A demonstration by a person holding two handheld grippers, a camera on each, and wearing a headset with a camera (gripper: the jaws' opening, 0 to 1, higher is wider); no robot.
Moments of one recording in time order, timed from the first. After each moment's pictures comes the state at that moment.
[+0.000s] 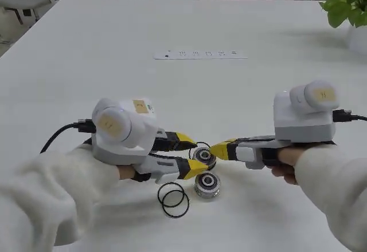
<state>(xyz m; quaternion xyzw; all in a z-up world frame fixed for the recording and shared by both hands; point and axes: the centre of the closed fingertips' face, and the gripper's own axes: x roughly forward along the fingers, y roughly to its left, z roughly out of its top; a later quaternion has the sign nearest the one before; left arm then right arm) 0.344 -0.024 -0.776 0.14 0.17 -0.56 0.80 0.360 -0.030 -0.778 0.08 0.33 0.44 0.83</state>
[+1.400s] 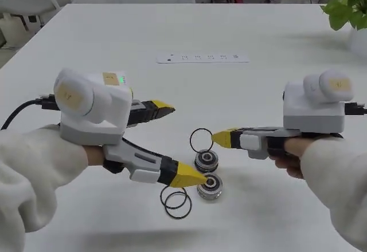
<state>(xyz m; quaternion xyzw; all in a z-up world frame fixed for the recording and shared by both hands) 0.335 -0.002 -0.724 0.12 0.15 -0.56 0.80 0.366 -0.027 -0.748 0.12 0.29 0.45 0.84</state>
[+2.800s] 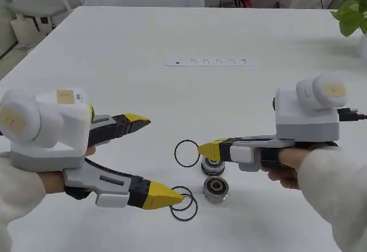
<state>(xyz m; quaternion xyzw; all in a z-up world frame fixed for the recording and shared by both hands) 0.303 0.048 -0.727 0.08 0.16 -0.53 0.83 0.331 0.014 -0.741 0.11 0.31 0.51 0.80</state>
